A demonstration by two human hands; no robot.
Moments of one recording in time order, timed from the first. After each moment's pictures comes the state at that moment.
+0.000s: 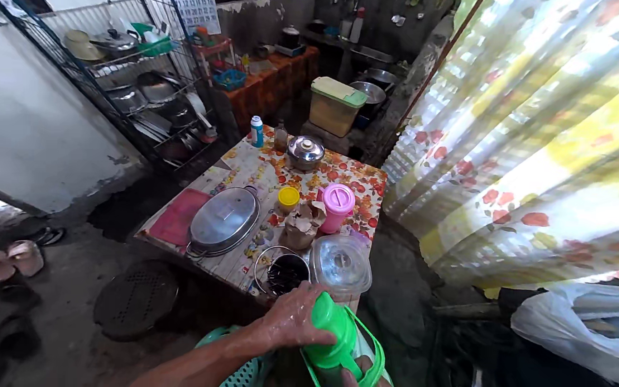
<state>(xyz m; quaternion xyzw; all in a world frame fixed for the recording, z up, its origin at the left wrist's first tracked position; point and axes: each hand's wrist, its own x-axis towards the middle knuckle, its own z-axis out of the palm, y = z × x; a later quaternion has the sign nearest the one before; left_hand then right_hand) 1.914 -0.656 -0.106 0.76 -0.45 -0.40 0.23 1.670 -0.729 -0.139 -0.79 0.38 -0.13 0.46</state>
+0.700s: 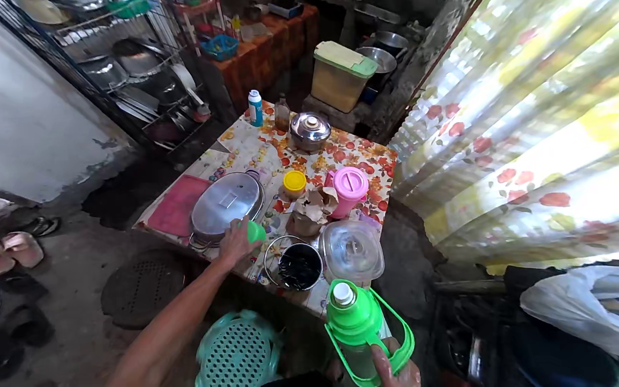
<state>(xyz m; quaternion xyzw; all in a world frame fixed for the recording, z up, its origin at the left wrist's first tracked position) 2.120 -0.606 -0.279 0.93 -0.23 -0.23 0.15 1.694 -0.736 -0.140 -0.77 0.45 -0.15 0.42</state>
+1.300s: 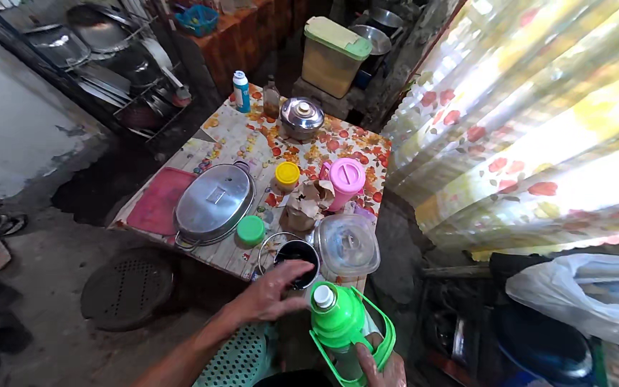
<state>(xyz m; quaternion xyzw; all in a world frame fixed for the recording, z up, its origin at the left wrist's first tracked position) 2.001 -0.607 -0.195 0.59 -0.51 -0.36 0.52 1.714 -0.729 -0.146 -0.80 0.44 -0.08 0.39</state>
